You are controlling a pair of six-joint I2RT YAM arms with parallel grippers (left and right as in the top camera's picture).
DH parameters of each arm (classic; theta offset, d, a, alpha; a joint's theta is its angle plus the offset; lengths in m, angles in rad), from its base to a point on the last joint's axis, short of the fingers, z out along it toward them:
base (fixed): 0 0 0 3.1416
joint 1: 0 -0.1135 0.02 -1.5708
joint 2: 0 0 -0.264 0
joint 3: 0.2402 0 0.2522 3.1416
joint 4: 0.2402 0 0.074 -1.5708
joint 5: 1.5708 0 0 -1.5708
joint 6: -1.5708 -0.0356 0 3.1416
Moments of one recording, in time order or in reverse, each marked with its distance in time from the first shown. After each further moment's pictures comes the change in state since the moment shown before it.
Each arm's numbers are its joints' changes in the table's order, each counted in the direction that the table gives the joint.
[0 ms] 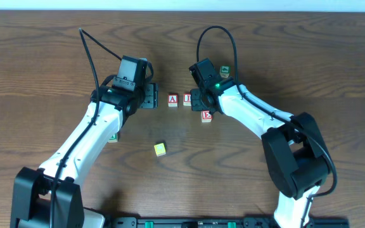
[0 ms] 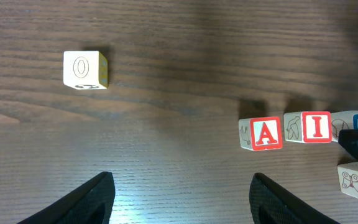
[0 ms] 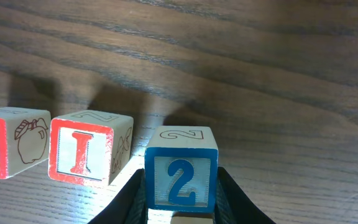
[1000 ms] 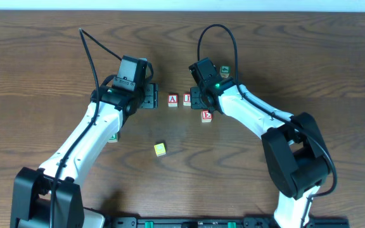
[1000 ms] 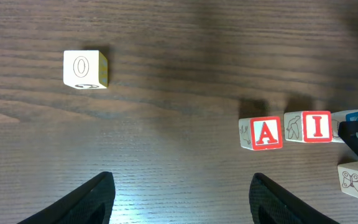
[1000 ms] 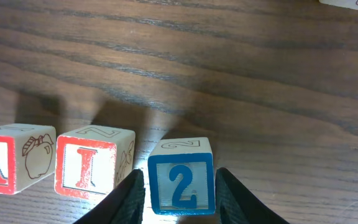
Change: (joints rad) left arm 0.000 0.000 0.000 0.002 0.000 0.000; right arm 0.000 0.000 0.000 -0.027 0.016 -0.023
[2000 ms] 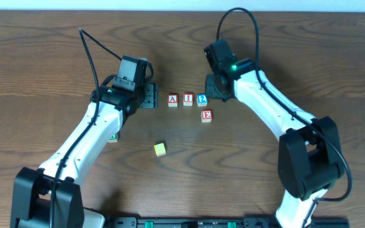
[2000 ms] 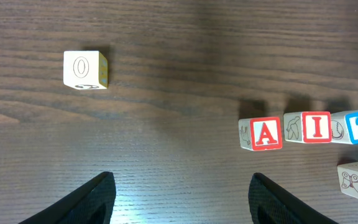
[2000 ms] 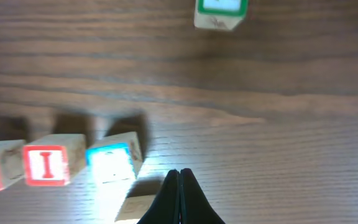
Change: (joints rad) left arm 0.000 0.000 0.000 -0.002 0.000 0.001; right arm 0.101 0.040 0.132 0.258 0.031 -0.026
